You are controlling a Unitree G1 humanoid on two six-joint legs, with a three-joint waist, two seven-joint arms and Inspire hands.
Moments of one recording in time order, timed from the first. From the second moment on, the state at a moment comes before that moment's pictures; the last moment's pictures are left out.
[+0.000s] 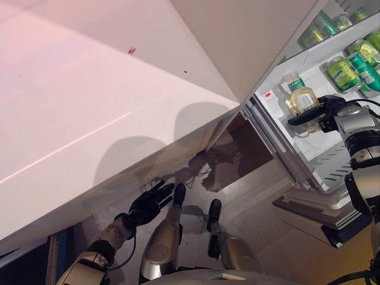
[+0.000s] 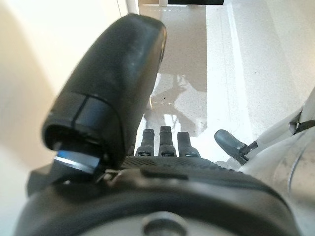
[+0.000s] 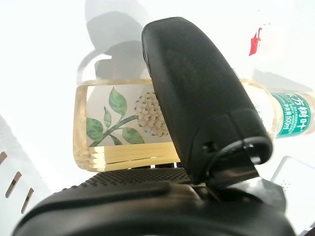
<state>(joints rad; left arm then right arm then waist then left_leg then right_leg) -0.22 0.34 -0.24 0.97 -1.08 0.20 -0.36 -1.11 -0.81 0.44 1.14 0.16 0.40 0.14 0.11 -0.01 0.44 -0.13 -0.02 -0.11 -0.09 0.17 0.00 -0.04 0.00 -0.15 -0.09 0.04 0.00</state>
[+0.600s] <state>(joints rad) -0.21 0.34 -0.21 0.97 -1.06 0.22 -0.35 -1.11 -0.92 0.45 1.04 0.11 0.46 0.26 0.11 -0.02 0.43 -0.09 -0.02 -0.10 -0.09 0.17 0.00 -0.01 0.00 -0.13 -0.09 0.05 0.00</state>
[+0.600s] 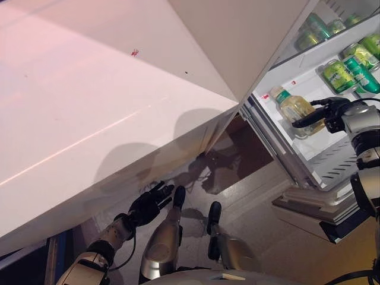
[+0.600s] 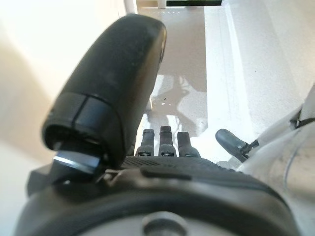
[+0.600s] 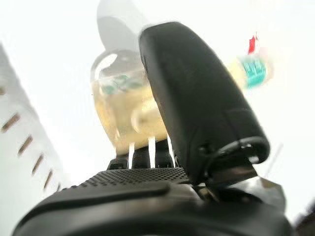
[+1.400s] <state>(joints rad) 0.00 0.27 -0.10 1.12 -0.86 0.21 -0.35 -0.82 -1.22 0.13 0.50 0.17 0.10 -0.12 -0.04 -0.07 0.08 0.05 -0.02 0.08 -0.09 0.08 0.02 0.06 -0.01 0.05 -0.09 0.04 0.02</state>
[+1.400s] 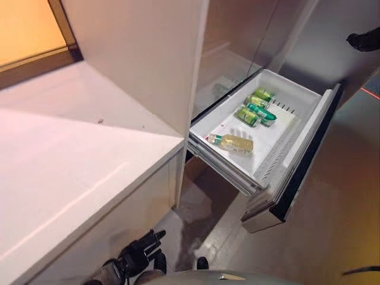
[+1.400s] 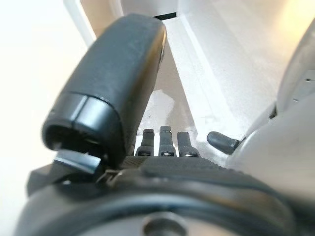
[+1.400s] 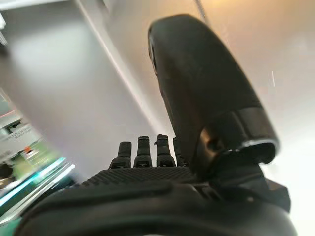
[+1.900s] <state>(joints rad) -0.08 0.20 -0.13 1.11 -0.86 0.16 -0.34 -0.27 -0.70 -0.26 0.52 0.73 -0.10 -0.45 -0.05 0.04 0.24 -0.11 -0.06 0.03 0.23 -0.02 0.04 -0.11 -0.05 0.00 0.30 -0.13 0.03</state>
